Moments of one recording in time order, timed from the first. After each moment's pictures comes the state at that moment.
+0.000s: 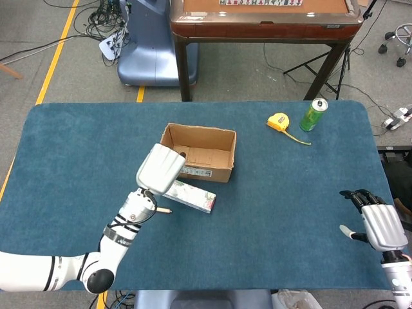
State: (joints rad) left arm -1.00 -1.42 -0.32 -1.92 0.94 1.27 1.23; right arm 0.11 -1.05 0.04 -1.67 -1.50 1.40 -0.02
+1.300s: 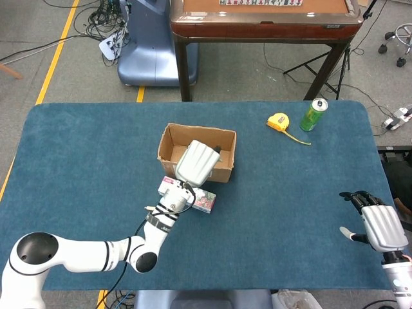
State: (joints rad) left arm -1.19 -1.72 -0.32 -1.49 0.95 1.24 1.11; right arm 0.12 -1.03 0.03 -1.68 -1.50 1.38 0.00
